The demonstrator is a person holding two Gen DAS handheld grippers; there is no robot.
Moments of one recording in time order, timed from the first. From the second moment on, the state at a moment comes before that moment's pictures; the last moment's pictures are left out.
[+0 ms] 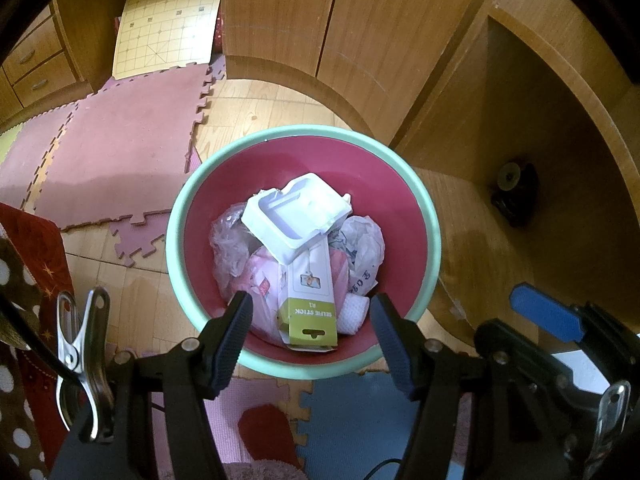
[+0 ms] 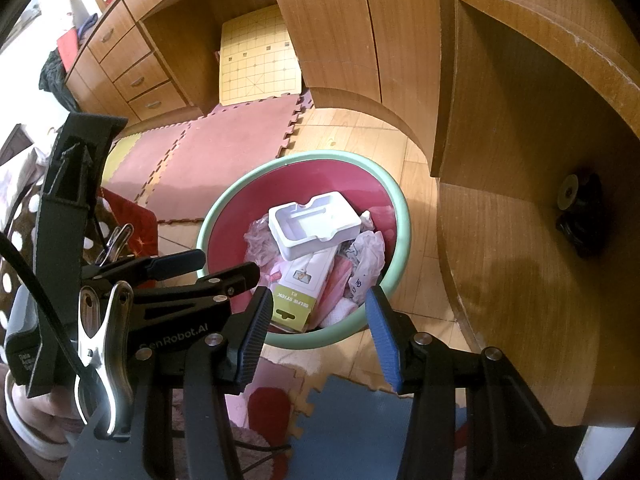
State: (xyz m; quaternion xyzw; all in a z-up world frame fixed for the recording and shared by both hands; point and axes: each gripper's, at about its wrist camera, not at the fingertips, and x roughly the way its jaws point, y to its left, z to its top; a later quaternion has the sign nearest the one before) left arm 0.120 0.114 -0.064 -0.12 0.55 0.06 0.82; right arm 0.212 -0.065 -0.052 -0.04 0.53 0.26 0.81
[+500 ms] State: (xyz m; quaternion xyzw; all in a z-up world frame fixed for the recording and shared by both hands) left arm 0.120 0.115 -0.063 -0.12 0.55 0.06 0.82; right arm 0.212 -0.065 -0.052 -0.04 0.53 0.26 0.81
